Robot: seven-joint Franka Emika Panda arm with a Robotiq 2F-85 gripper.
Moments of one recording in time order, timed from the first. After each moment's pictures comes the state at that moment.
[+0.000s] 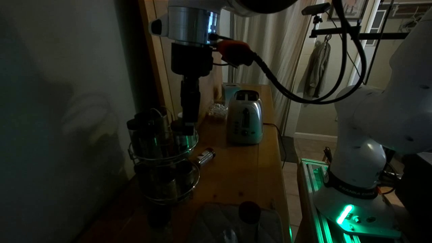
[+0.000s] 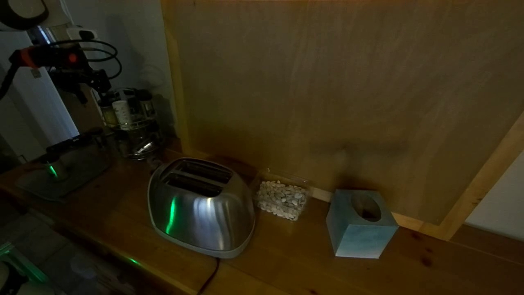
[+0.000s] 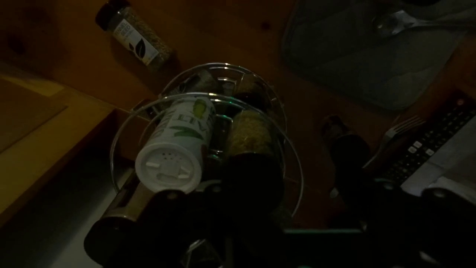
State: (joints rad) arm 0.23 -0.38 0.18 -2.33 0.02 2.09 -0.09
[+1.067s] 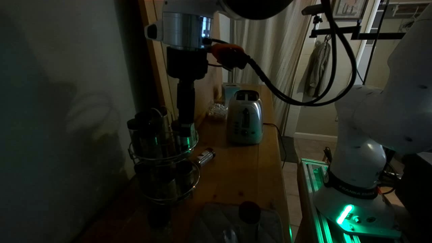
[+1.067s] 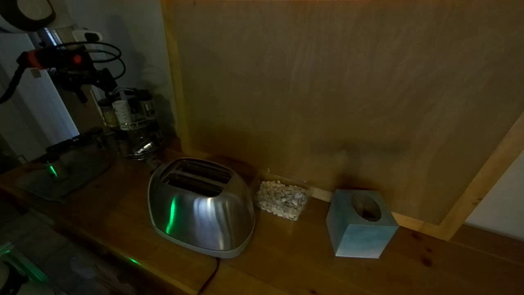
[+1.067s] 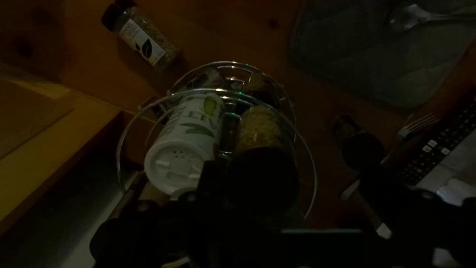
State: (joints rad) arm 0.22 -0.34 0.18 -2.31 0.00 2.09 -0.07
